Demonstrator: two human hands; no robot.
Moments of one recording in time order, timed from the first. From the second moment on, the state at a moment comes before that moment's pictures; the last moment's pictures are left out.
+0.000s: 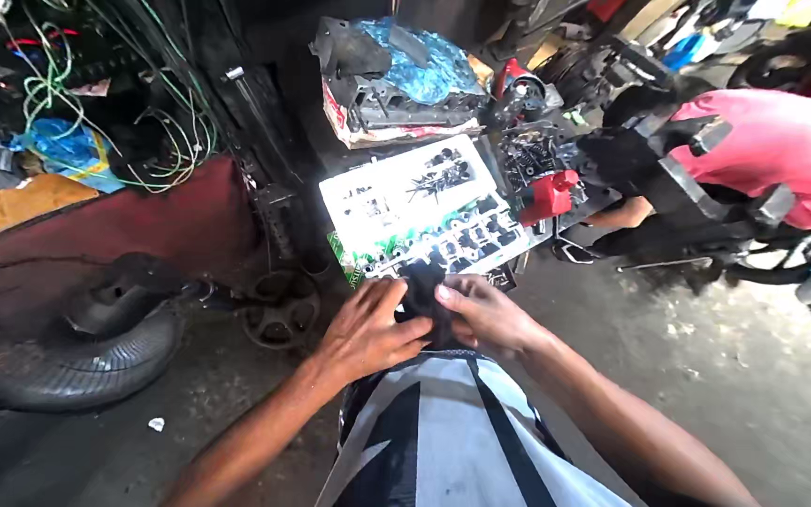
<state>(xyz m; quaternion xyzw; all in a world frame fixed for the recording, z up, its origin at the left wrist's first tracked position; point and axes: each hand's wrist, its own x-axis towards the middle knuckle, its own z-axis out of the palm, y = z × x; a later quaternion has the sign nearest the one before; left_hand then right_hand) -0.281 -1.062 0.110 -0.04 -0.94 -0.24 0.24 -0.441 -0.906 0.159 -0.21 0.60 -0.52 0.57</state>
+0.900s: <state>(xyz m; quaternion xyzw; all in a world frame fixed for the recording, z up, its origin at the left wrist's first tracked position) -0.131 -1.033 0.055 0.37 -0.50 -0.75 0.24 -0.315 -0.973 0.098 -0.67 0.59 -0.34 0.29</state>
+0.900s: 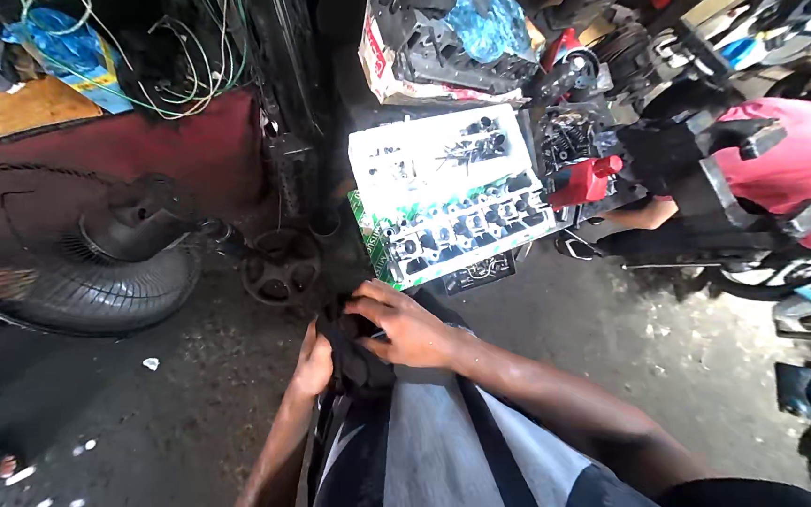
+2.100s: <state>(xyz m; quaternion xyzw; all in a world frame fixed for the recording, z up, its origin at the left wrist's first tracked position) -0.204 -1.037 0.073 0.27 -0.83 -0.48 0.09 -0.347 -0.922 0.068 -0.64 0.67 -0.37 0.09</state>
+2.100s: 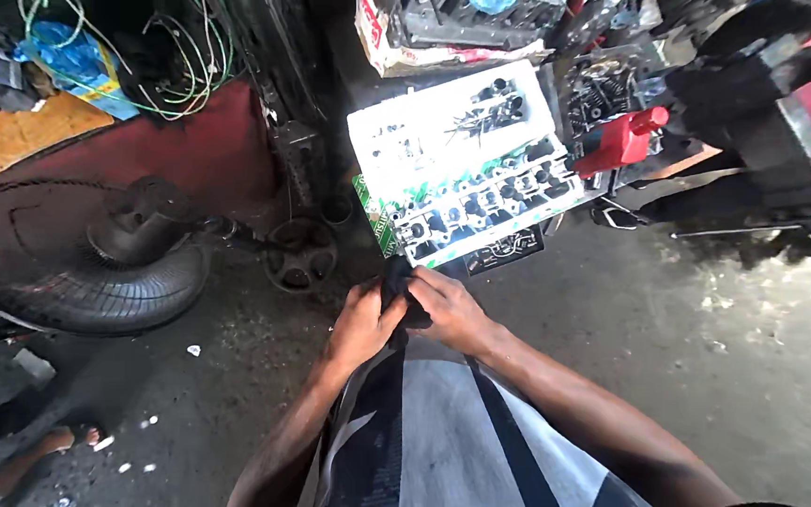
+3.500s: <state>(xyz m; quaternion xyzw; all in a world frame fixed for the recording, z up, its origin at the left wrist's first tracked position) -0.039 -1.058 -0.025 0.64 -0.54 -0.52 0.16 -0.449 -0.952 -0.066 -0.52 0.81 -0.16 0.20</state>
